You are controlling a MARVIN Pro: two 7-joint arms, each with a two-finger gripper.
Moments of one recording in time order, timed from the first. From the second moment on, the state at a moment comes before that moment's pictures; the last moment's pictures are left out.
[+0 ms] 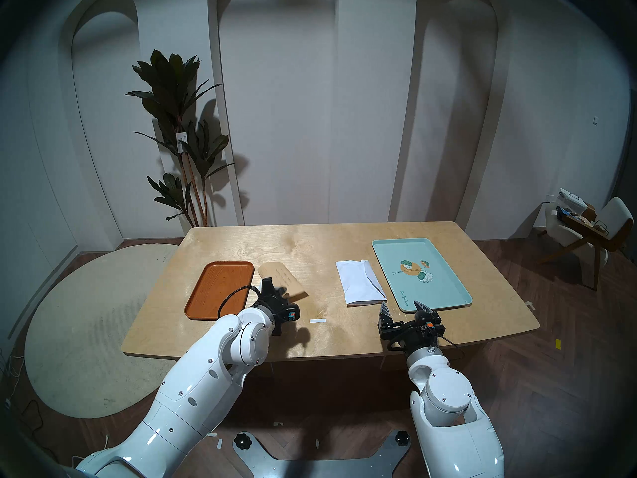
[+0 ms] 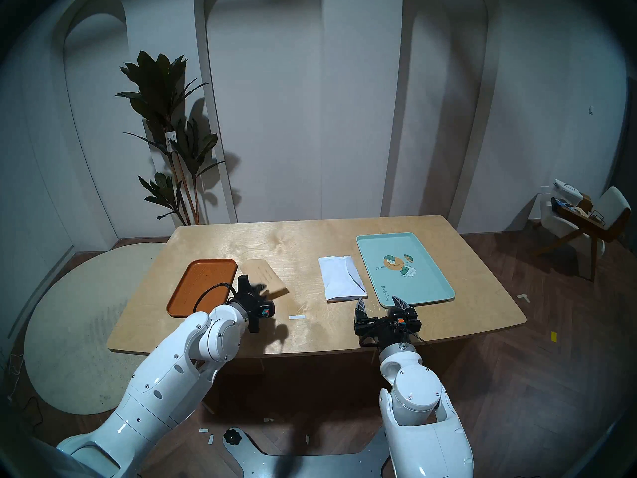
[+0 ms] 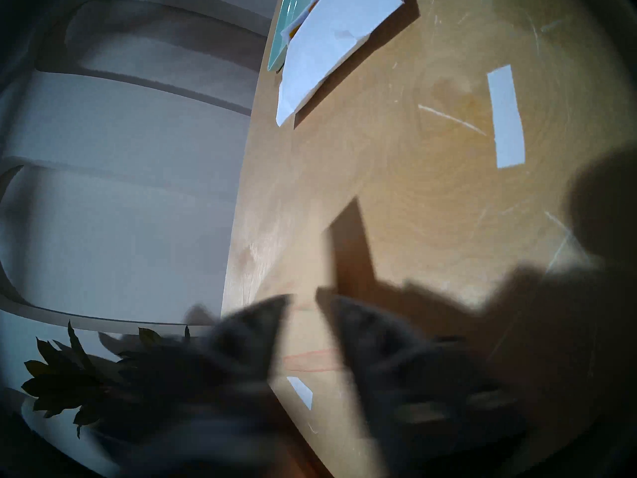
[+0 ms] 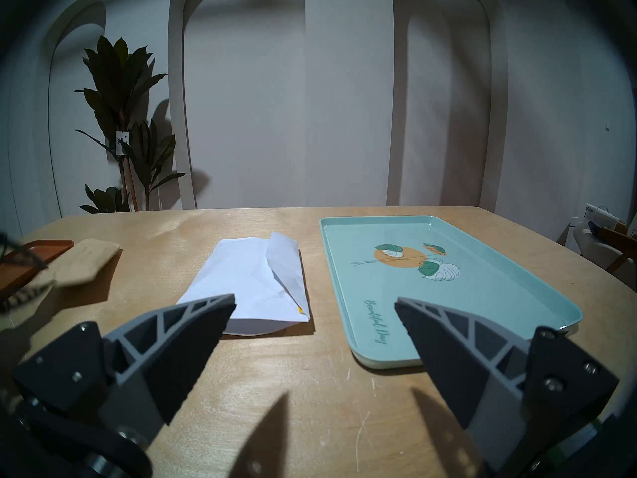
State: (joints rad) left arm 1.48 -1.21 -1.18 -1.59 0.96 0.21 -0.39; right arm -1.90 -1.56 1.55 -1.77 0.01 0.00 -0.01
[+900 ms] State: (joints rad) left arm 1.50 -1.17 -1.23 -1.60 0.98 0.16 -0.22; right arm -1.90 -1.56 1.55 -1.77 0.01 0.00 -0.01
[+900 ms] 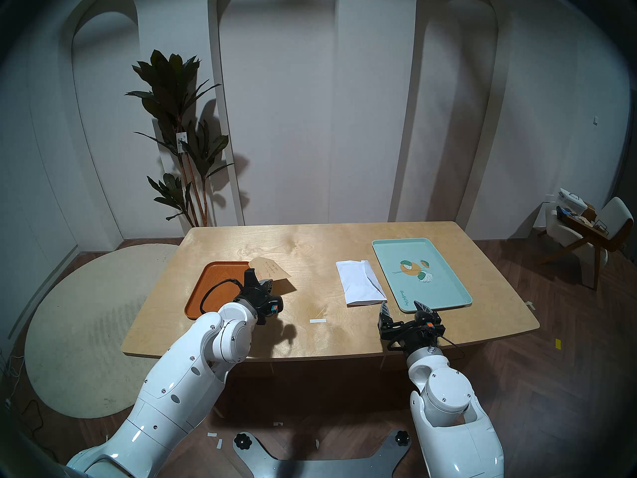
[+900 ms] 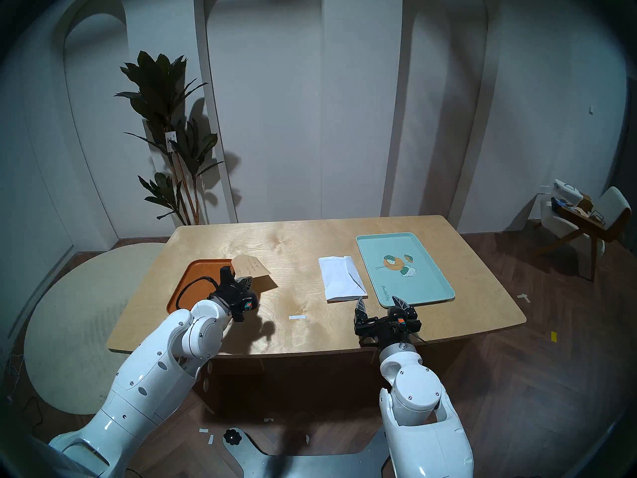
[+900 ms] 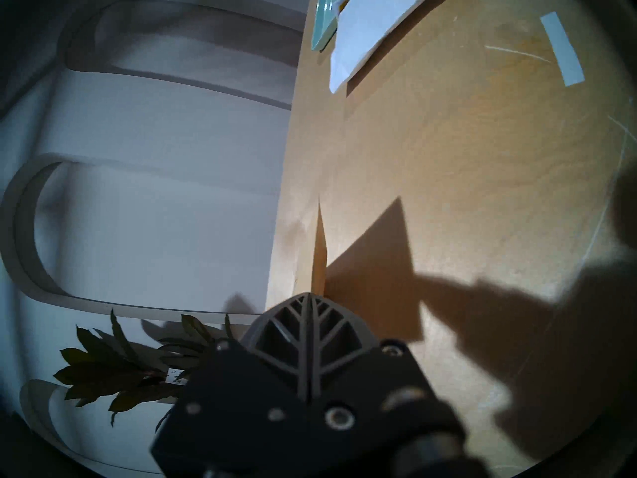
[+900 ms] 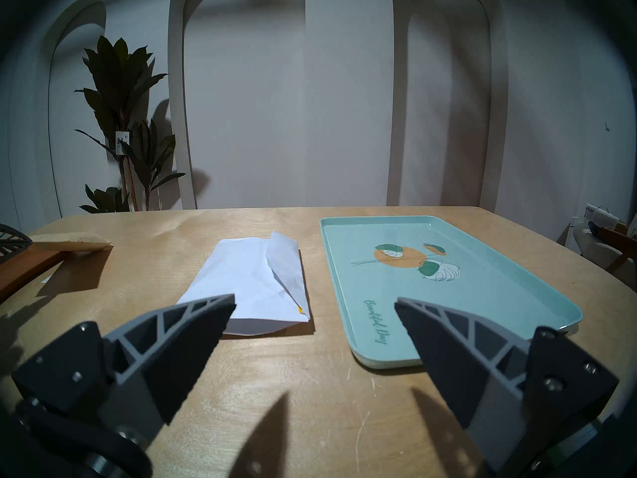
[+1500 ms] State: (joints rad) left arm 1.47 -1.16 -1.26 -1.58 1.03 0.11 -0.06; right arm -1.90 -1.56 1.55 -1.77 0.01 0.00 -0.01
